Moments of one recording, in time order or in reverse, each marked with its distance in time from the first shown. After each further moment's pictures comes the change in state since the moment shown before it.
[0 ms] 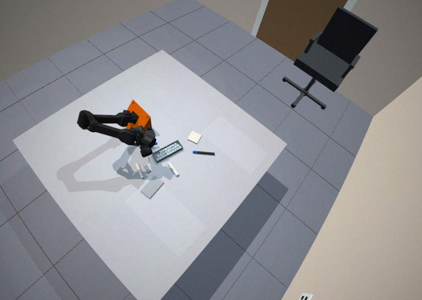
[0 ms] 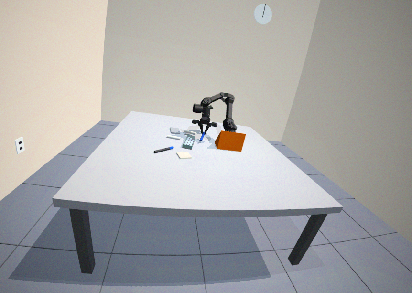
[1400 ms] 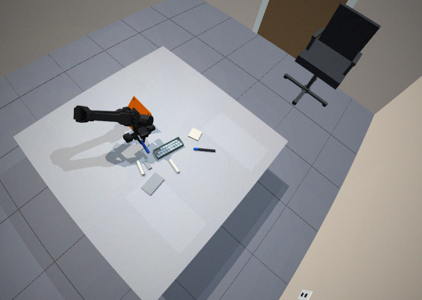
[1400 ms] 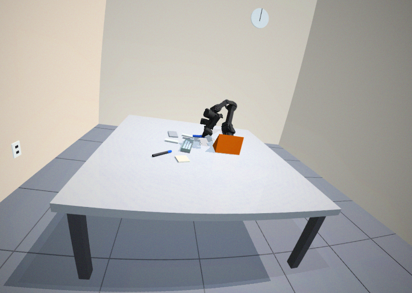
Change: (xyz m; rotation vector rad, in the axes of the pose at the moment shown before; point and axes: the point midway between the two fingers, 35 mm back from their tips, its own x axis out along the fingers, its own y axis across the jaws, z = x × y) arm -0.005 0.018 -0.018 1.250 -0.175 -0.548
